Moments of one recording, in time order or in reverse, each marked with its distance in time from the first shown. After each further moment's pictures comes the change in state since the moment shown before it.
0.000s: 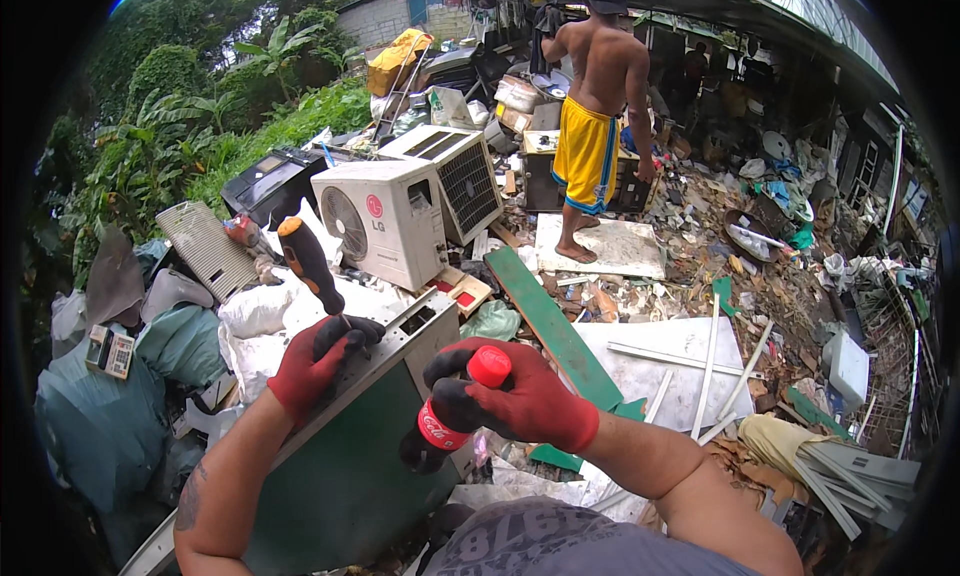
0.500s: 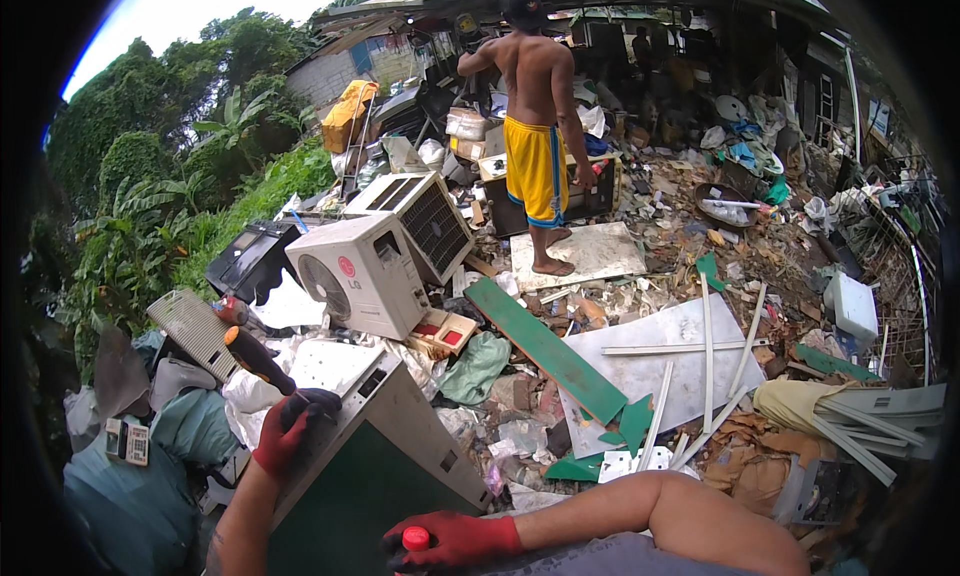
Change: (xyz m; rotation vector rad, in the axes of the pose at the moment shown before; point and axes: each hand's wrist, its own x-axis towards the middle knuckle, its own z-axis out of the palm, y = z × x) left_hand -0.001 0.009 0.004 0.006 0.010 -0.015; right_hand -0.081 0.095 0.063 0.216 -0.297 0.398
